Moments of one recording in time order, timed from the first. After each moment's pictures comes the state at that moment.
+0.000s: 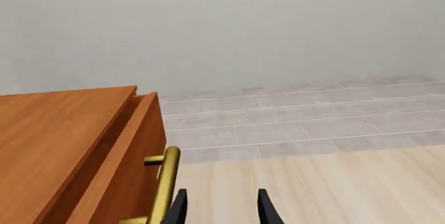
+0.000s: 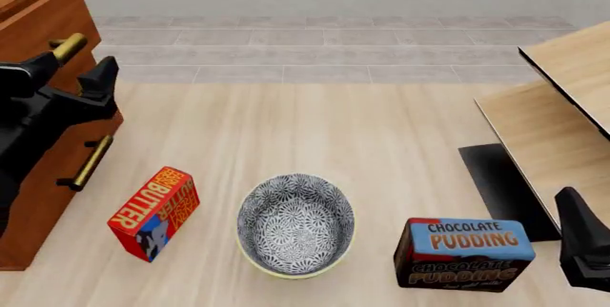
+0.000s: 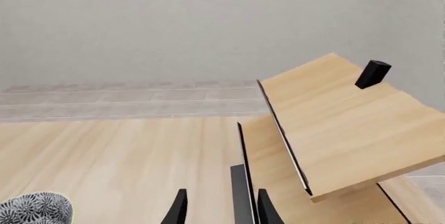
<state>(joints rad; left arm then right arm) -0.05 1.12 -0.43 -0.68 0.06 -0.03 0.00 -0.01 0.01 0.02</state>
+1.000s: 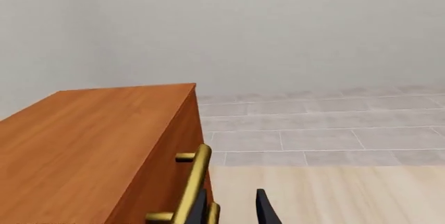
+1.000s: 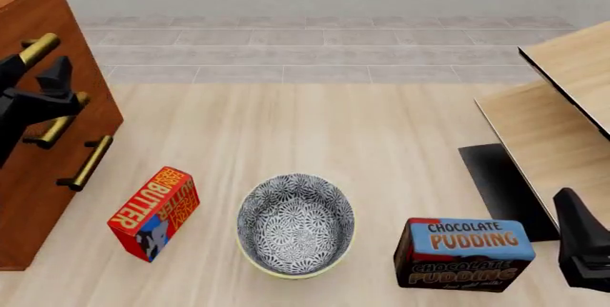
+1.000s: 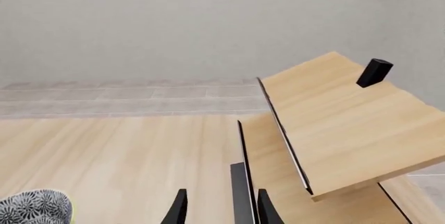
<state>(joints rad) 0.18 1.20 -0.43 -0.80 0.04 -0.03 0.01 0.00 0.01 0.01</state>
